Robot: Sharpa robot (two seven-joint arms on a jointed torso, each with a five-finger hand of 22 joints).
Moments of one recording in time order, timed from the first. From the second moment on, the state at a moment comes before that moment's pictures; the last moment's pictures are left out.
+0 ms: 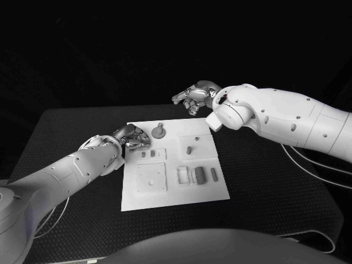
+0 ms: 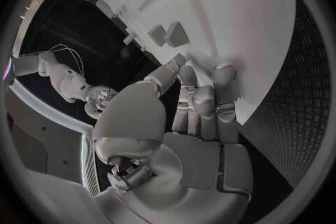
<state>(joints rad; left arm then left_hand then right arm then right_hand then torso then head) 1.03 -0.28 -0.22 0.56 -0.89 -0.23 0.31 1.12 -0.02 0.52 -0.28 0.05 1.03 0.05 0.31 0.59 1.17 -0.04 0.86 0.67 1.23 -0.14 1.43 0.73 0.02 1.35 -0.24 0.62 1.31 1.18 -0.65 0.07 1.30 -0.65 -0.24 -0.21 0.84 -0.07 0.58 -0.23 0.11 0.98 0.10 0.27 0.59 1.04 0.00 1.00 0.80 1.16 -0.10 1.34 0.89 0.25 1.10 -0.01 0.93 1.31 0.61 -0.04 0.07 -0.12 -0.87</state>
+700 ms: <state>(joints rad) 1.03 -0.28 -0.22 0.56 -0.87 -0.23 0.32 1.12 -0.02 0.52 -0.28 0.05 1.03 0.05 0.31 0.59 1.17 -0.04 0.86 0.67 1.23 -0.14 1.43 0.73 0.02 1.35 -0.23 0.62 1.31 1.18 -0.65 0.07 1.30 -0.65 -0.24 -0.21 0.83 -0.08 0.58 -0.23 0.11 0.98 0.10 0.27 0.59 1.04 0.00 1.00 0.80 1.16 -0.10 1.34 0.89 0.25 1.10 -0.01 0.93 1.31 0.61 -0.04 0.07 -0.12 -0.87</state>
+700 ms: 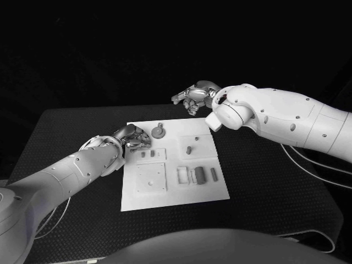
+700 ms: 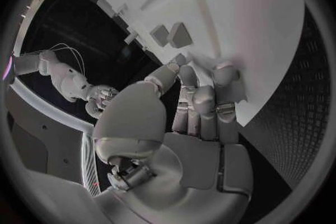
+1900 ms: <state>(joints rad) 1.03 -0.27 -0.22 0.54 -0.85 -0.21 0.32 1.13 -0.02 0.52 -0.29 0.05 1.03 0.05 0.31 0.59 1.17 -0.04 0.86 0.67 1.23 -0.14 1.43 0.73 0.02 1.35 -0.23 0.62 1.31 1.18 -0.65 0.07 1.30 -0.65 -0.24 -0.22 0.83 -0.08 0.58 -0.22 0.11 0.98 0.11 0.26 0.59 1.04 0.00 1.00 0.80 1.16 -0.10 1.34 0.89 0.25 1.09 -0.01 0.93 1.31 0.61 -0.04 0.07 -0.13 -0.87</state>
